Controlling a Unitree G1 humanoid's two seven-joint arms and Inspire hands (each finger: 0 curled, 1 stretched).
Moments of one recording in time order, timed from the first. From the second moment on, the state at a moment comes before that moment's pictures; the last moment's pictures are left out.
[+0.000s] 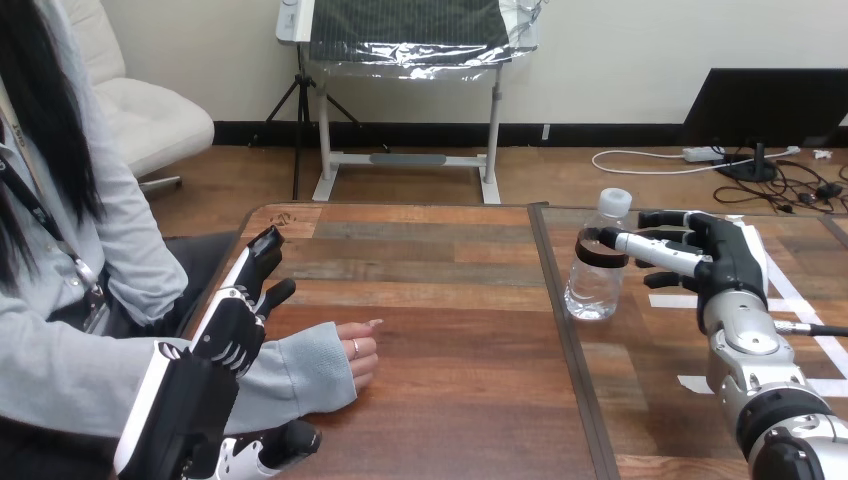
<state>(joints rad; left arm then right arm) 0.24 0.19 0.04 0.33 -0.27 -1.04 -0.46 -0.80 -0.30 -0.29 1.36 -0.11 -0.20 -0.11</state>
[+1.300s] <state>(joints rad) 0.23 0.19 0.04 0.33 -0.27 -1.04 -0.47 -0.80 -0.28 -0.27 1.36 -0.12 -0.23 -0.12</state>
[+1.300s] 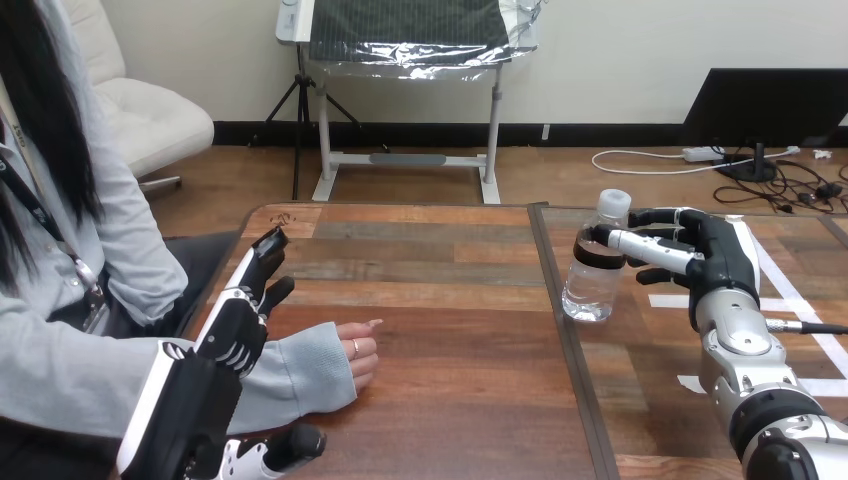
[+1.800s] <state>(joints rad) 0.23 0.19 0.04 0.33 -0.28 -1.04 -0.48 -0.80 -0.28 -0.27 1.36 -0.12 -0.23 -0.10</state>
